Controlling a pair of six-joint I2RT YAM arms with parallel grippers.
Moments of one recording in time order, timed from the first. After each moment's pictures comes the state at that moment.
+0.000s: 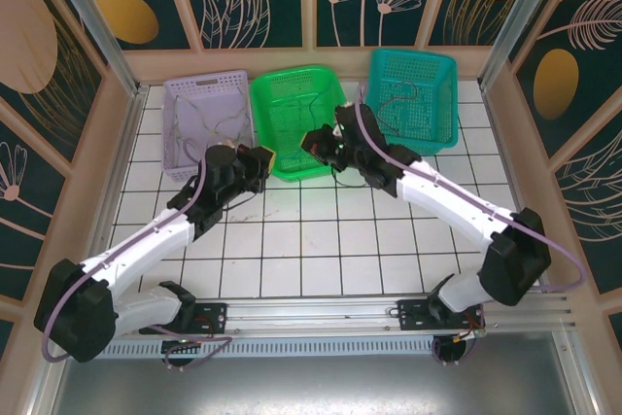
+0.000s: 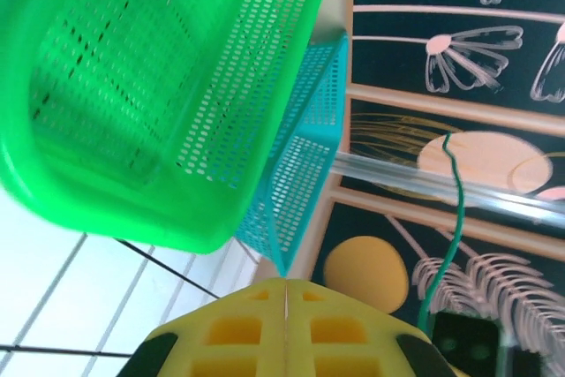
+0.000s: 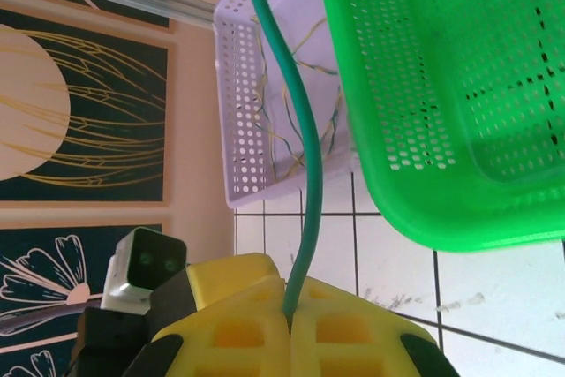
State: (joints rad) left arm -0.56 1.15 0.67 0.15 0.06 -1.69; right arm 0.74 1.42 1.14 -0.17 -0.17 1.13
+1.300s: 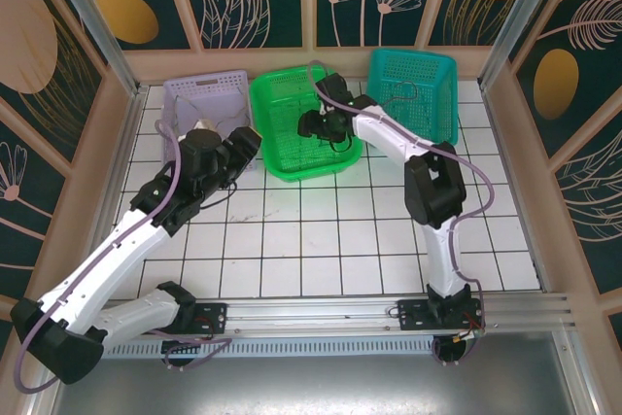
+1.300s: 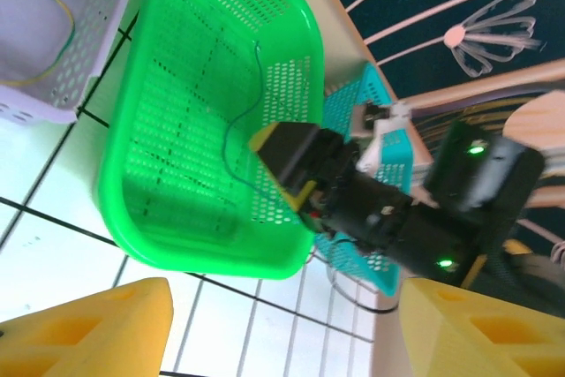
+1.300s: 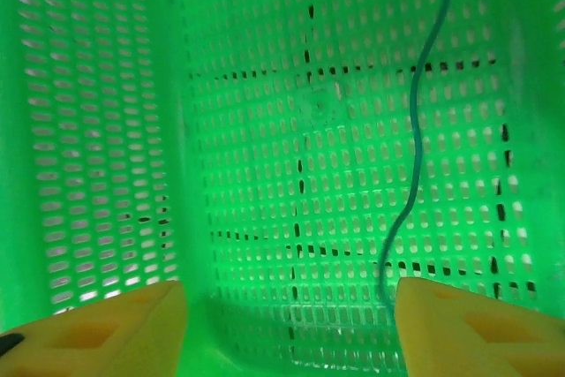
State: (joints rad) left arm -0.58 1.04 1.03 -0.47 -0.11 -1.20; right arm 0.56 2.10 1.82 -0.65 -0.13 0.56
